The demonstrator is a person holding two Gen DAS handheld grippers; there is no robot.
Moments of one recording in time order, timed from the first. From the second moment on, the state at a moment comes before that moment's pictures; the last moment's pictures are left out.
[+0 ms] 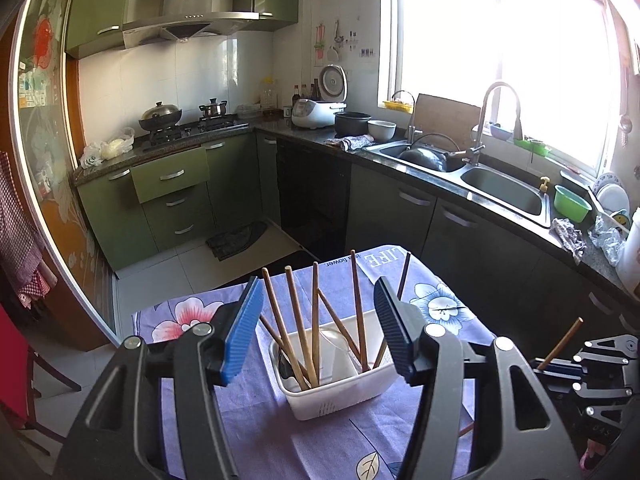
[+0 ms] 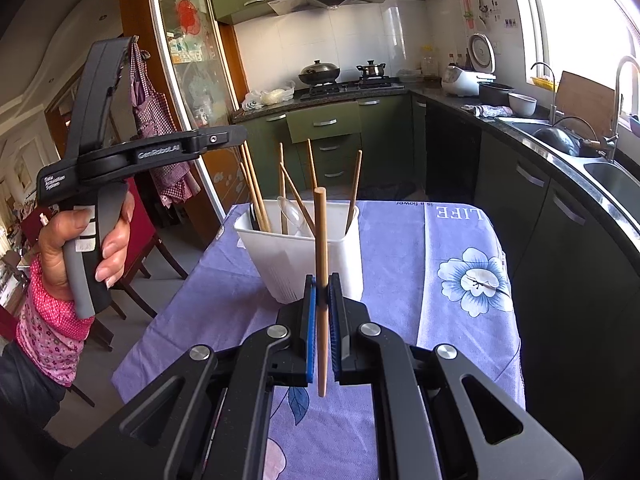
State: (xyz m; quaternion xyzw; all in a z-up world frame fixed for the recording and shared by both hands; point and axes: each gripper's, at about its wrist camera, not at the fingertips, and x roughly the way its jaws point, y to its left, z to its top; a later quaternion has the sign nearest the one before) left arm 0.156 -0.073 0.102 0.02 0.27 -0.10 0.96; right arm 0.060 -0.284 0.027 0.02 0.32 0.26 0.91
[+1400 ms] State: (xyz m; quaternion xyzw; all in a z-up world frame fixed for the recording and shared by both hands) left arm 0.031 -0.041 0.001 -0.02 0.26 -0.02 0.96; right arm 0.176 -0.223 0.008 0.02 0.28 0.20 0.94
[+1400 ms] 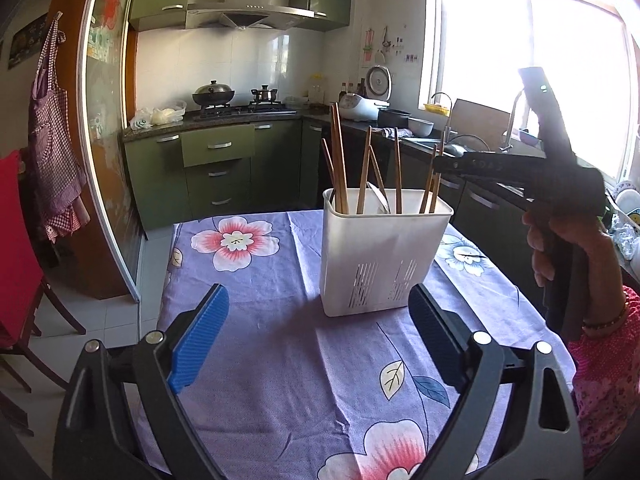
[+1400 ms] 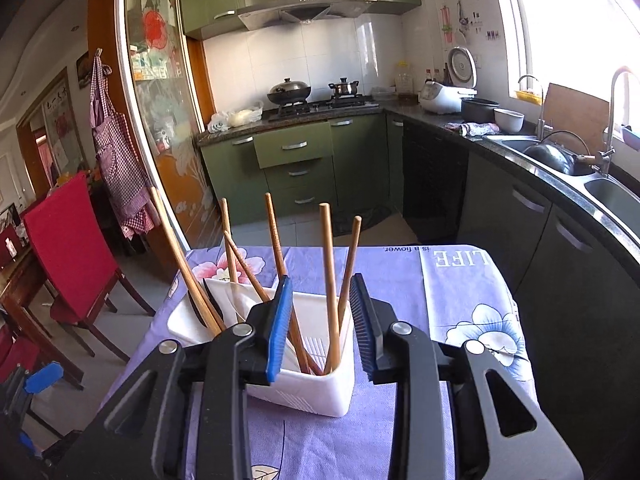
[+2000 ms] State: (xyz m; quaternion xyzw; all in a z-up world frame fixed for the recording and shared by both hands) left arm 0.008 -0.049 -0.013 -0.02 0.27 -0.01 0.96; right arm -0.025 -0.308 -0.036 0.04 0.18 0.14 0.97
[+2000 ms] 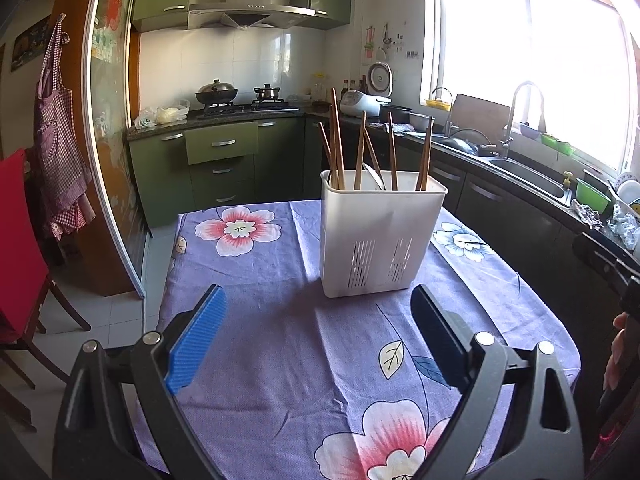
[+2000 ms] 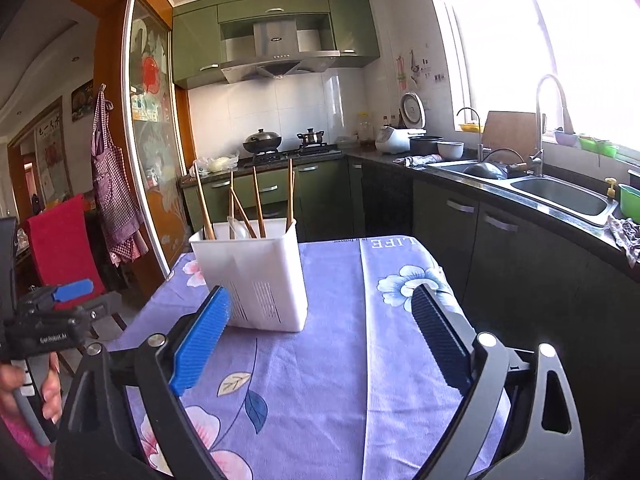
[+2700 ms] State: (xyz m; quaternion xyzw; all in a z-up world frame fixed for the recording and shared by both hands) left arm -0.024 -0.028 -0.008 -0.03 0.24 0.02 0.97; right arm -0.031 -0.287 -0.020 0.03 0.16 0.11 0.98
